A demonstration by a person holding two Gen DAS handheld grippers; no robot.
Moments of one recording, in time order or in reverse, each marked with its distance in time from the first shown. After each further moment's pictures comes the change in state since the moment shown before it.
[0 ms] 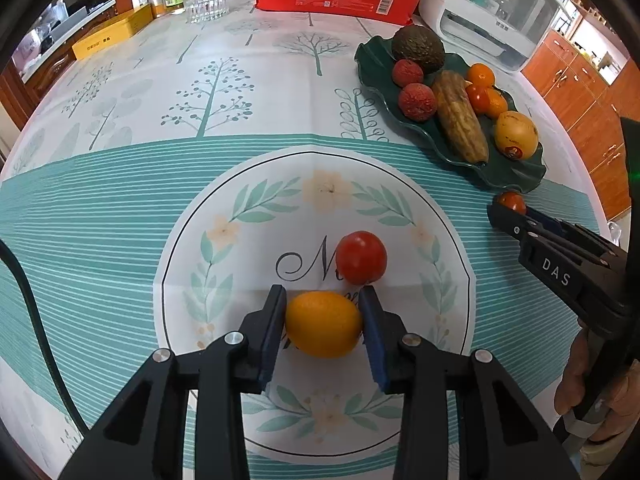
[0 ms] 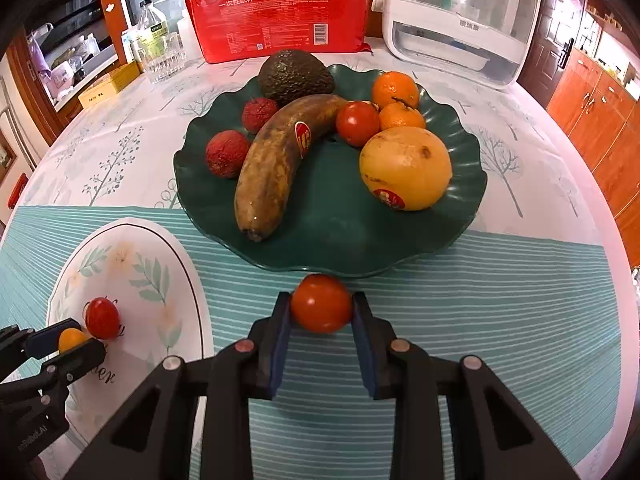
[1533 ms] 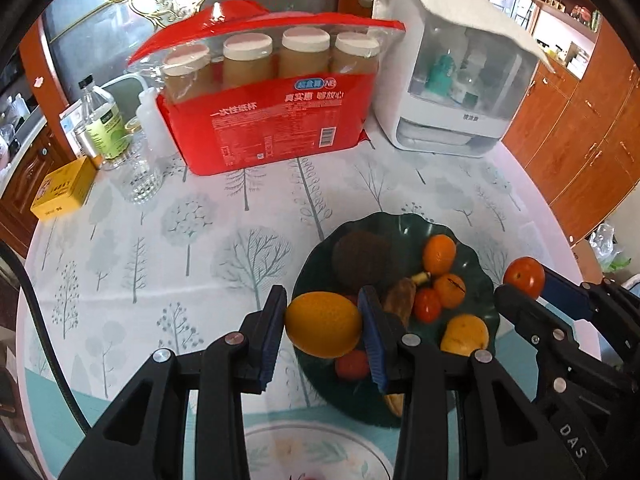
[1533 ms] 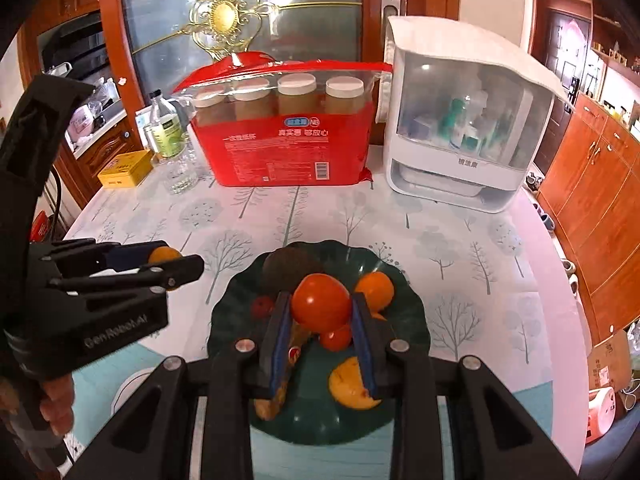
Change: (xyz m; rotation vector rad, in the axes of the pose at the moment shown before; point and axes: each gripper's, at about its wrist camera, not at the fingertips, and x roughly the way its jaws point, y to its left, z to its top) left arm -0.034 -0.080 0.217 0.187 -0.139 -0.004; right arm -0.074 -0.021 0.151 -0.036 -0.163 0.036
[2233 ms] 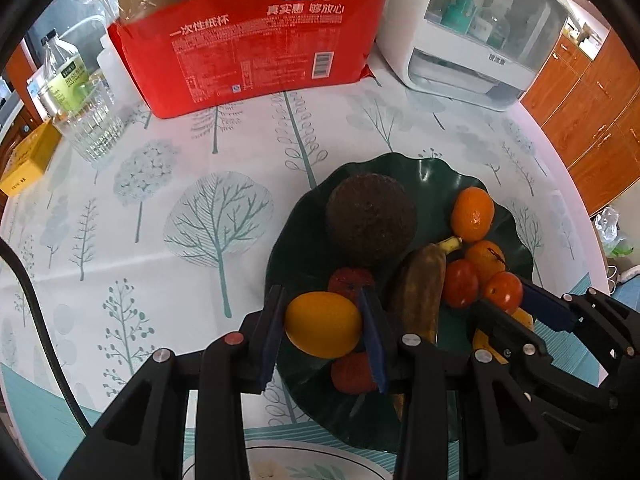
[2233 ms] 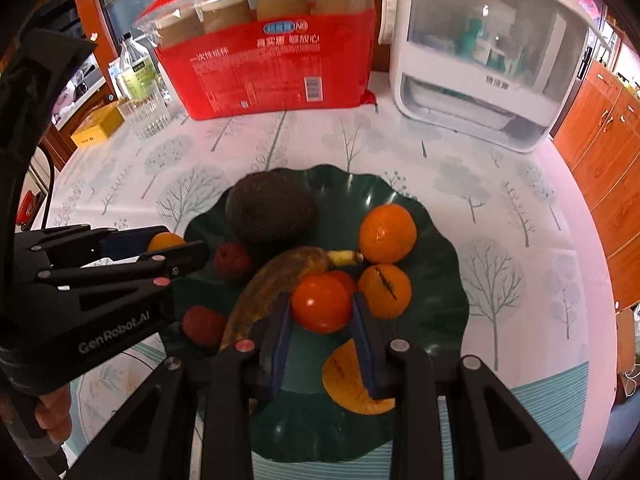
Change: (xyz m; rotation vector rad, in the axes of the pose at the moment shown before) left arm 0.082 -0.003 -0.017 -0.008 0.143 -0.030; right arm 0.081 -0.009 -0.032 0.013 0.187 0.002
